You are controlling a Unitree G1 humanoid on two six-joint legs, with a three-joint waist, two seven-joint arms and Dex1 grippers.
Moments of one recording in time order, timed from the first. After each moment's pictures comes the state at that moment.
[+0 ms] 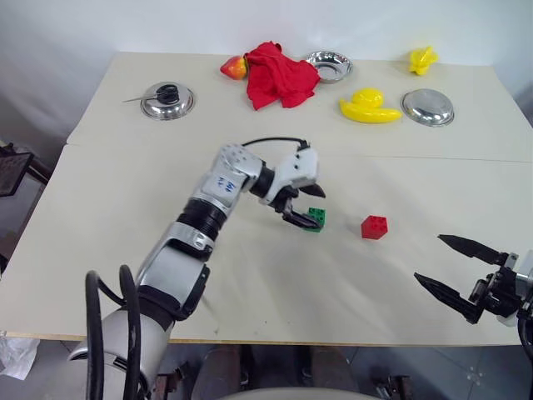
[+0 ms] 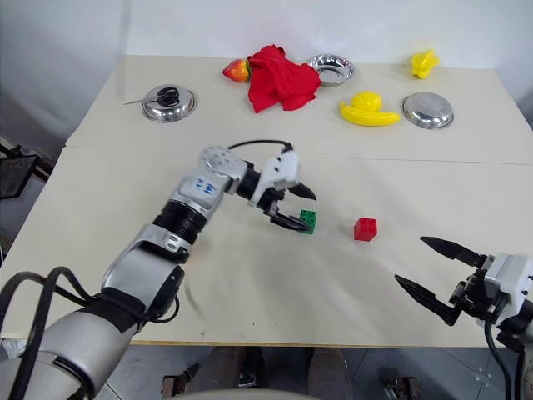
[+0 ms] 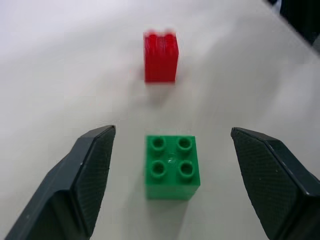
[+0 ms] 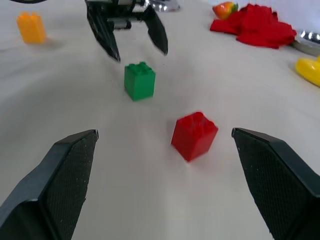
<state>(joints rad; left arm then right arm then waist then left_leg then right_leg) -1.11 0.23 -0.22 0.72 0.02 0.10 -1.37 0.27 -0.69 -0.54 -0.16 0.64 -0.04 1.22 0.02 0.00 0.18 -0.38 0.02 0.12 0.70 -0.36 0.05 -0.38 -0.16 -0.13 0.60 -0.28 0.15</state>
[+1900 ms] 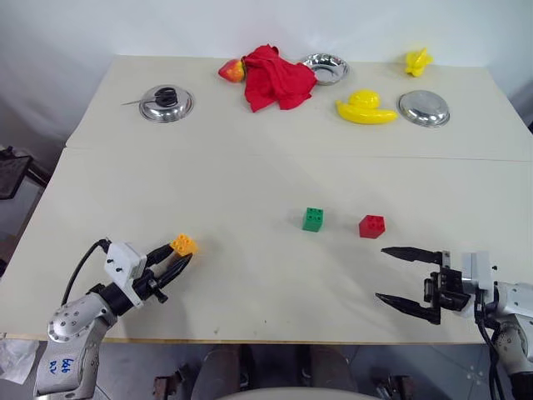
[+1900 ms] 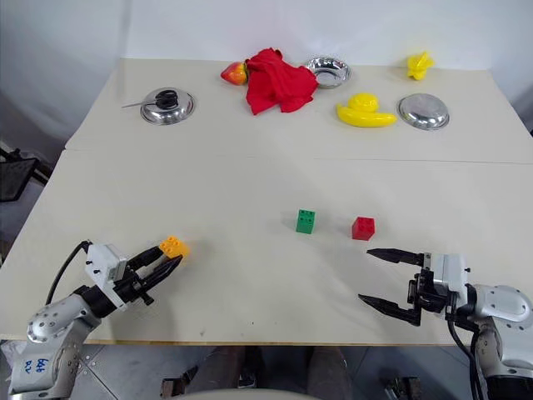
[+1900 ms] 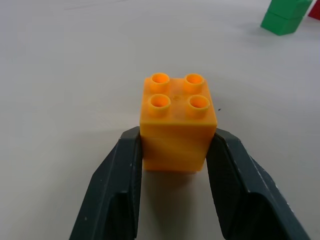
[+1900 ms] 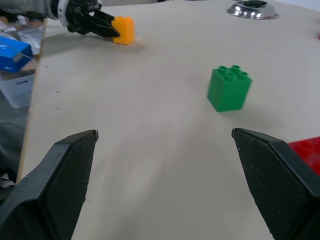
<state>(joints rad) 0.18 0.49 0.28 -0.20 -0.37 0.12 -0.78 0.11 -0.70 -0.29 0.04 0.61 -0.17 1.44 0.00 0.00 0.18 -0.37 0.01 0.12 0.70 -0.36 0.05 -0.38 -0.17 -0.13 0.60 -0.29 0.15</state>
